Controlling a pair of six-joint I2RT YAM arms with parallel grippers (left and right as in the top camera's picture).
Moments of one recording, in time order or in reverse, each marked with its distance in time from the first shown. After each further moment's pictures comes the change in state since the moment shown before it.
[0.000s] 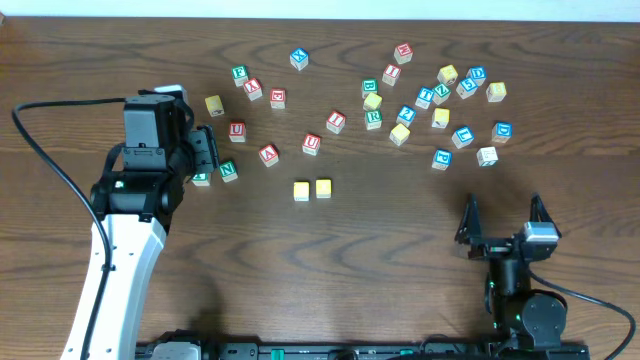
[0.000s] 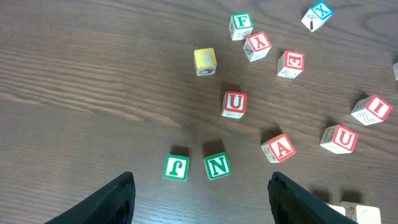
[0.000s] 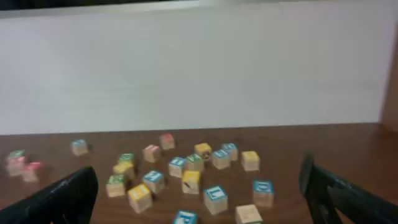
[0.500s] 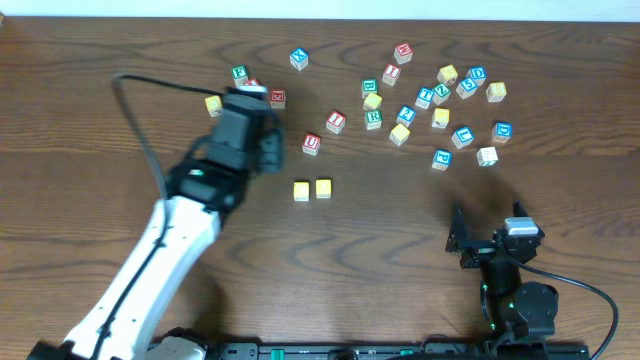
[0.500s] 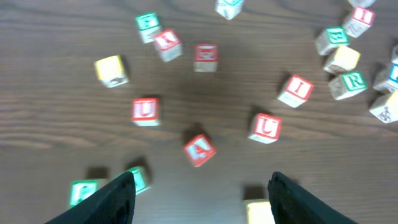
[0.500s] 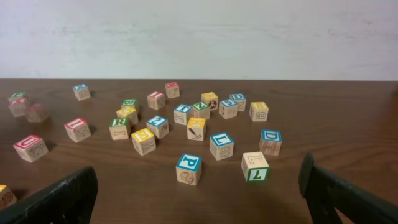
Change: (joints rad) left arm -0.293 0.104 0.000 0.105 -0.087 -0.088; right arm 0.000 -0.003 -0.005 -0.198 -0.035 -0.029
